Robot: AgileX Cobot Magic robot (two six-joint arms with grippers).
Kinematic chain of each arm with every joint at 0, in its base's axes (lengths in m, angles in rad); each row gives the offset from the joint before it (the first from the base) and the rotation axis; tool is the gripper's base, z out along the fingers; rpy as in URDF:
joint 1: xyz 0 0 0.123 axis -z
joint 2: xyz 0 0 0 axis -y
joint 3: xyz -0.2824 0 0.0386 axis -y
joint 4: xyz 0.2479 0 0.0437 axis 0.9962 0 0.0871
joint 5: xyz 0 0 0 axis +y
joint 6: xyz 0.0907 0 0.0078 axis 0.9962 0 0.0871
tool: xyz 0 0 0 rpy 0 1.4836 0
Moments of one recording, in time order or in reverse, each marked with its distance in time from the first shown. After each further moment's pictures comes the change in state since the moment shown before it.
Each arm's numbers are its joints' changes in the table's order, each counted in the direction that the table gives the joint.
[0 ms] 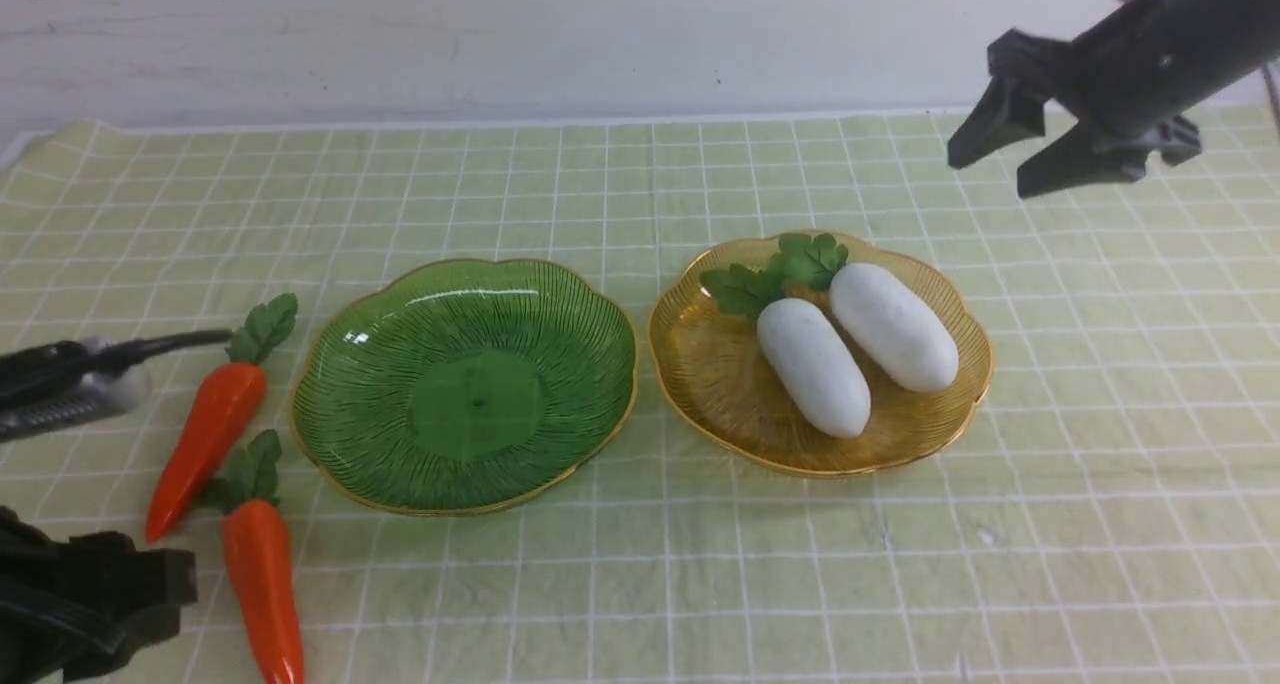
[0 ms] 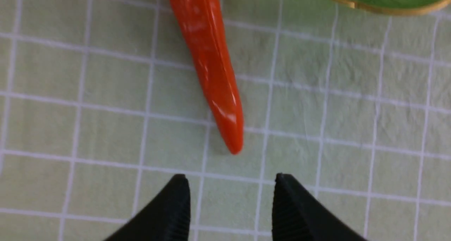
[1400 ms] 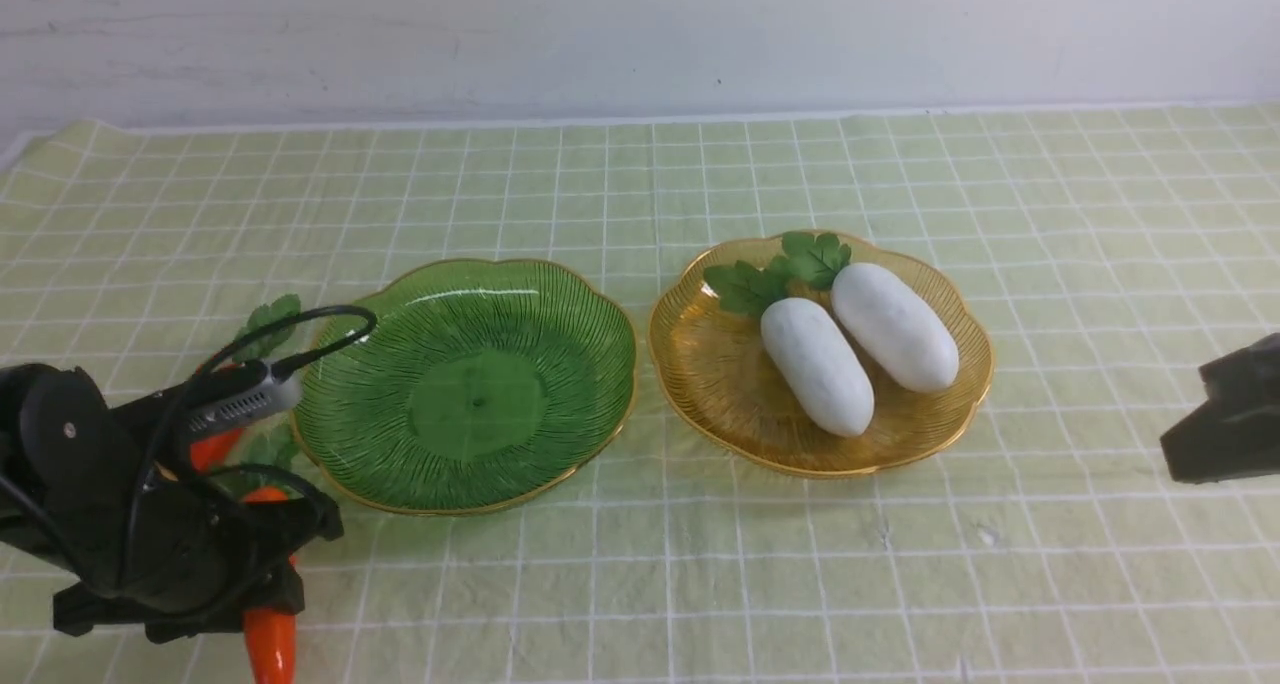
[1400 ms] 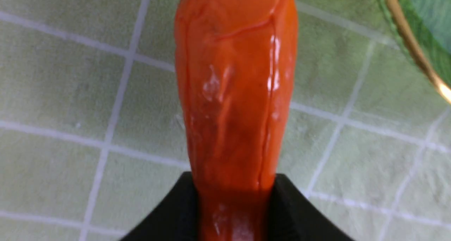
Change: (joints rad) right arm -0.018 0.796 -0.833 -0.118 0.030 -0.175; left arm -0.001 -0.579 0.058 -0.103 -0.281 -0.022
